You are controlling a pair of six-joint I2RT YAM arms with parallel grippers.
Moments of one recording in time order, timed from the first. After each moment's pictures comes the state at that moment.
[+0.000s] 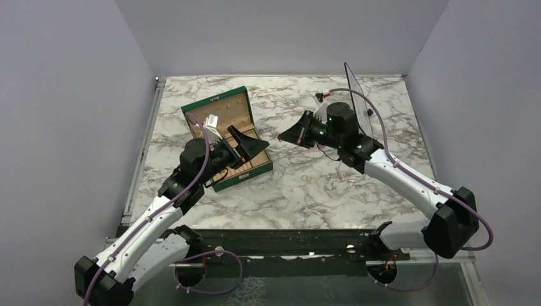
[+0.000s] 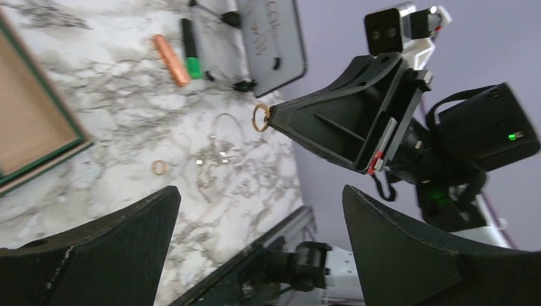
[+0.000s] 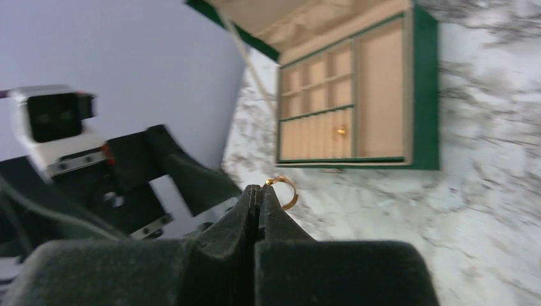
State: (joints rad) left arm -0.56 0.80 0.67 -0.07 0.17 -1.03; right arm 0.64 1.35 1.06 -0.09 -0.28 0.85
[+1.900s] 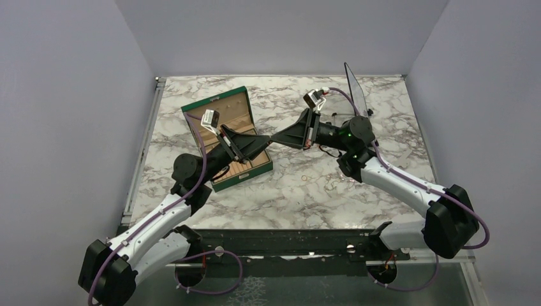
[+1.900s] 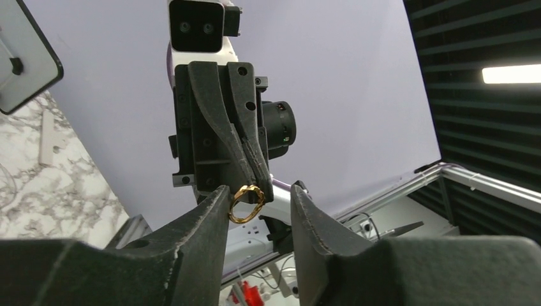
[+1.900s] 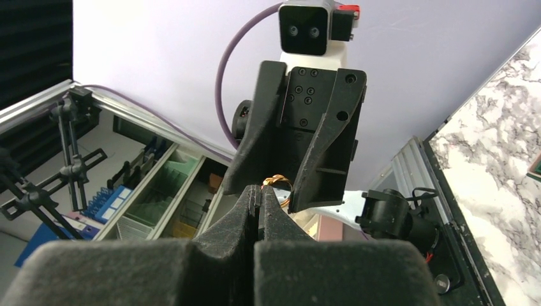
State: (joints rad) left arm -0.58 0.89 0.53 0.82 0.40 -1.51; right arm 0.64 1.32 0.88 0.81 -0.75 1.42
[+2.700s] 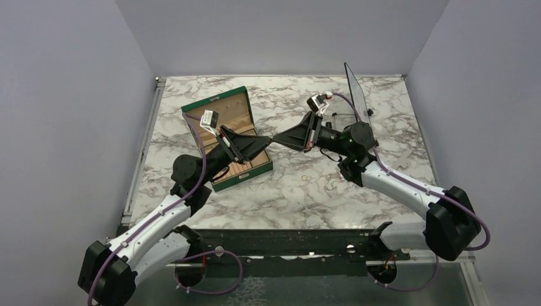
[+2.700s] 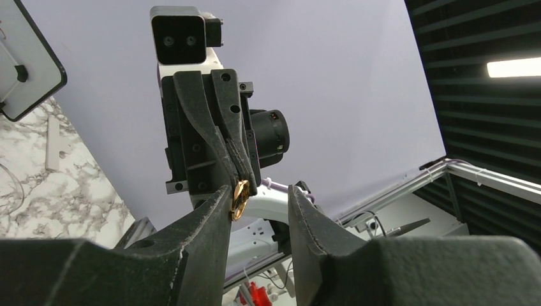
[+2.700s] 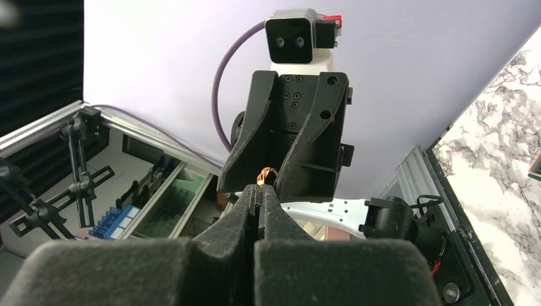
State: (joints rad) left arm -0.58 0.88 0.52 0.82 0.39 -1.48; right arm 0.64 1.30 0.81 0.88 -0.69 1.47
